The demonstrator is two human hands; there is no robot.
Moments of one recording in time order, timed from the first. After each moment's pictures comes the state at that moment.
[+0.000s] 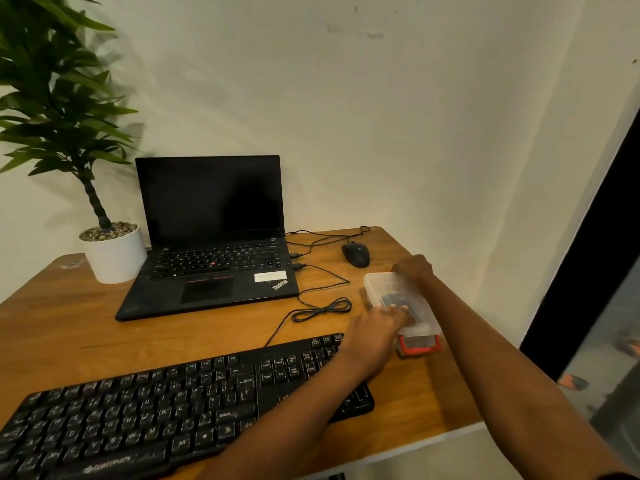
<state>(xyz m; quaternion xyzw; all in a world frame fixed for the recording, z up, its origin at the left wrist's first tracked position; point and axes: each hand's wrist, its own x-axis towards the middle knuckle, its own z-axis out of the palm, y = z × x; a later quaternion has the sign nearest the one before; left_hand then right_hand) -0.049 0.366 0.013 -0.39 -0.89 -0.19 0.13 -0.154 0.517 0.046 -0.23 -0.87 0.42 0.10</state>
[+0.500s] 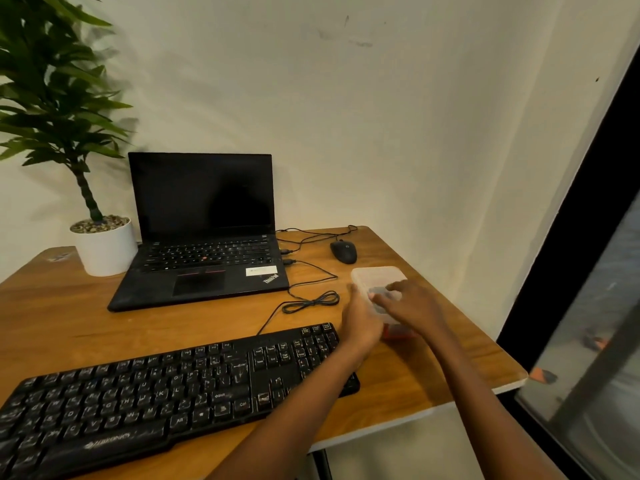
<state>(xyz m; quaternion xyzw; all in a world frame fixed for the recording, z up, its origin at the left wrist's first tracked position) -0.044 0.388 0.008 -0.09 -0.78 -0.62 -0.04 -0.044 0.499 0.036 -0.11 -0.97 0.18 0.10</state>
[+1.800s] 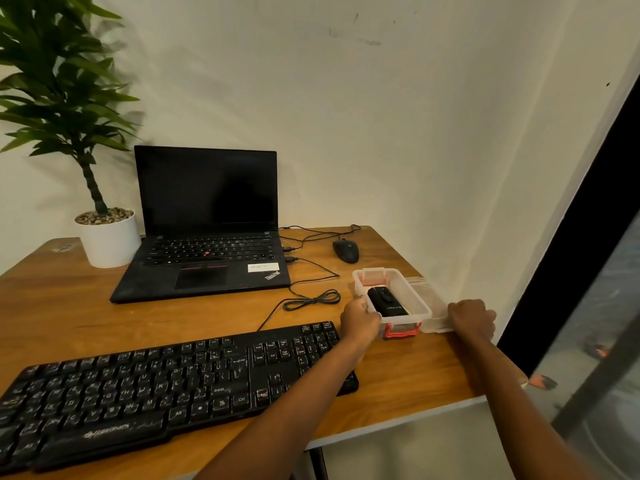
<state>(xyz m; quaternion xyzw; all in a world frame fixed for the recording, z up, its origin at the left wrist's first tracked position) -0.051 0.394 0.003 -0.01 -0.75 -0.65 -0.08 -0.059 0.595 -0.009 -0.37 -0.88 0.24 0.18</state>
